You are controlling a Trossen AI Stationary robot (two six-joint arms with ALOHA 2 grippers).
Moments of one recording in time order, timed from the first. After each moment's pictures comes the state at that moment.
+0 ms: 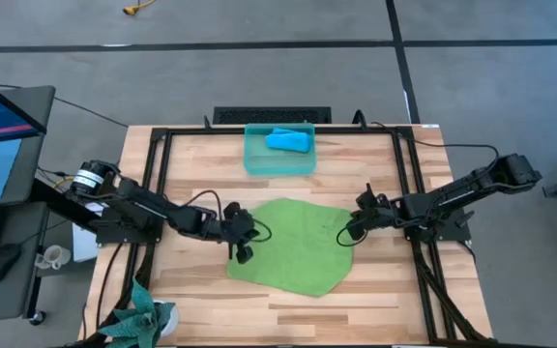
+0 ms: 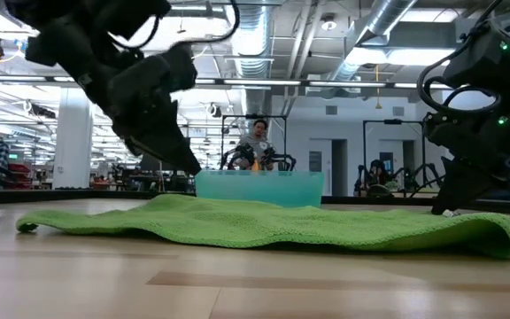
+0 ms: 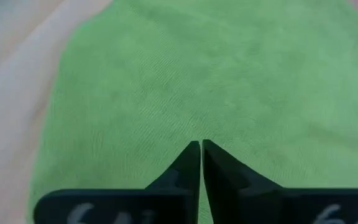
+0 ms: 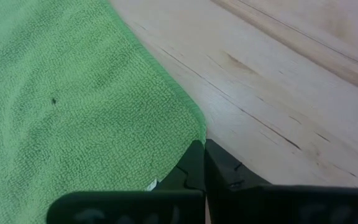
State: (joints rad) left arm -0.25 1.56 0.66 0.12 -0.32 -0.49; right arm 0.20 1.12 0.24 -0.20 0.37 0.93
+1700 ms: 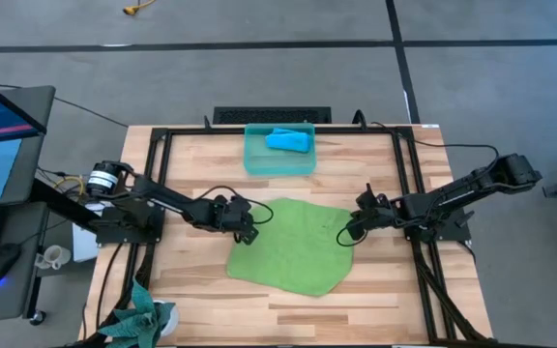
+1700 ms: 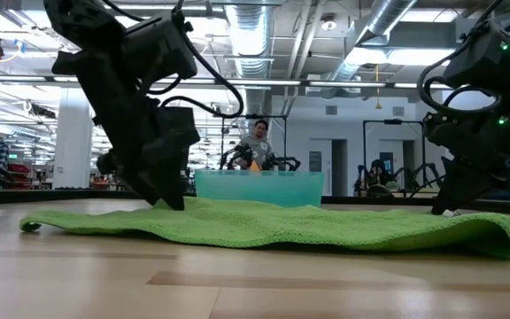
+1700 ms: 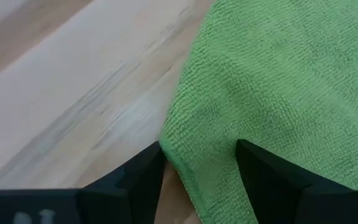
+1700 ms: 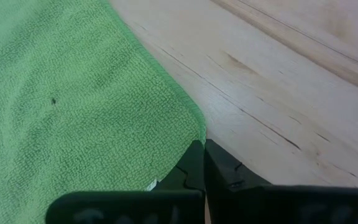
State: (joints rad) left arm -0.11 1.67 0.75 -0.21 -0.39 -0.85; right arm 0.20 1.12 0.24 -0.20 0.37 0.93
